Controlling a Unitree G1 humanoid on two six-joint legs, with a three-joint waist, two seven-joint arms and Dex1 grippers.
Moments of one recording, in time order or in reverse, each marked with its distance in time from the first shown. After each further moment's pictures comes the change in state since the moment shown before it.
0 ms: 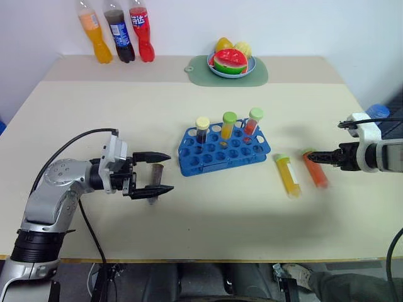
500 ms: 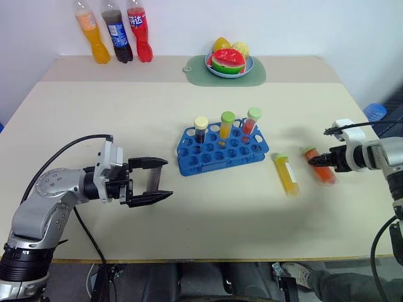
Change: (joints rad) left arm 0.073 0.018 0.043 -0.116 -0.056 0.062 0.086; right arm -0.013 0.045 0.069 0.086 -0.193 -0.240 0.170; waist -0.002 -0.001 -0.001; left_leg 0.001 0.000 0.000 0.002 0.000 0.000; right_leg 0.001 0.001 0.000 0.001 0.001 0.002
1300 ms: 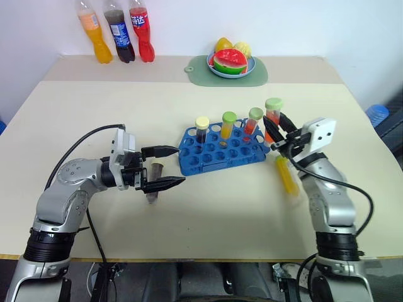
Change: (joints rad) left arm -0.146 -0.098 -0.072 0.095 0.019 -0.007 0.024; right arm 0.392 0.717 -0.275 -0.513 -0.037 -0.909 -0.453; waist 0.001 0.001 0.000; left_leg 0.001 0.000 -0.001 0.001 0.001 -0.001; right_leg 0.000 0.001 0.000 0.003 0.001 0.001
